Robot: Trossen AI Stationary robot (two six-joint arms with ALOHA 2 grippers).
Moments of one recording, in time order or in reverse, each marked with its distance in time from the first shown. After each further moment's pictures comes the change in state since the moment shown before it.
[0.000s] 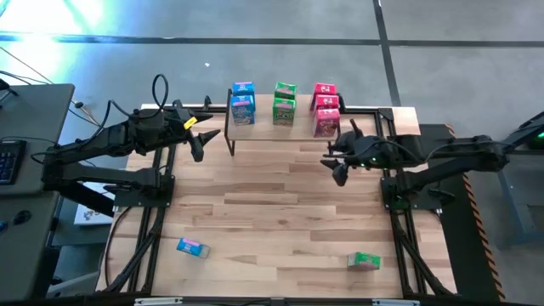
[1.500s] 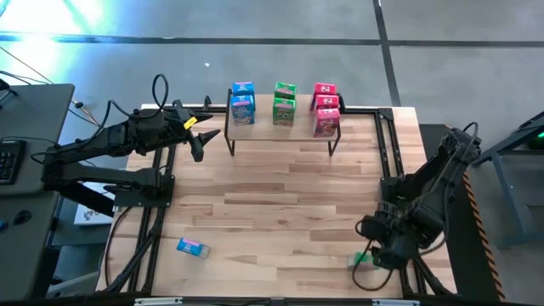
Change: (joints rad) left arm 0.000 0.000 0.000 0.000 0.000 0.000; right arm 0.869 0.330 0.235 -0.621 -0.214 0.762
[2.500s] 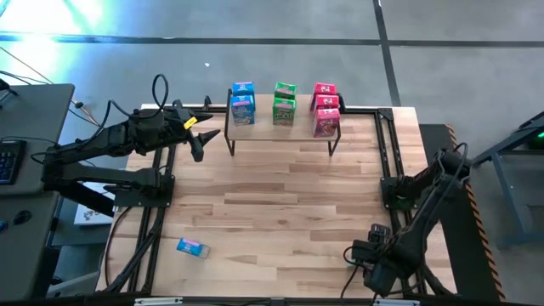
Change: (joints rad) left arm 0.000 0.000 0.000 0.000 0.000 0.000; right arm 0.061 0.280 -0.001 0.127 -0.092 0.074
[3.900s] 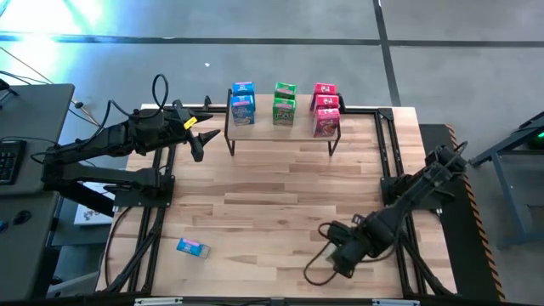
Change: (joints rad) left arm 0.000 0.000 0.000 0.000 0.000 0.000; right arm -0.272 0.006 0.117 0.043 -0.066 -0.020
